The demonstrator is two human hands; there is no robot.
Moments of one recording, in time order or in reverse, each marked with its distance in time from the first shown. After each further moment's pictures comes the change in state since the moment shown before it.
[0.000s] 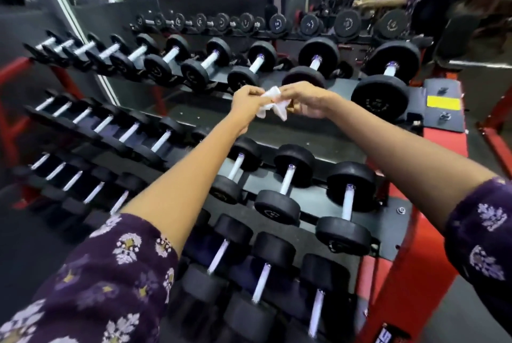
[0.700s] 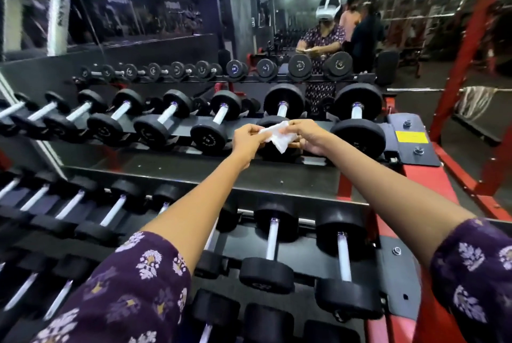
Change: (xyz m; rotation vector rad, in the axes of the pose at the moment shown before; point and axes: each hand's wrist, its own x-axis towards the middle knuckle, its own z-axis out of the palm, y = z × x) left_hand 0.123 -0.013 0.062 -0.006 -0.124 0.079; right_hand 0.077 0.023 -0.089 0.126 0.426 0.044
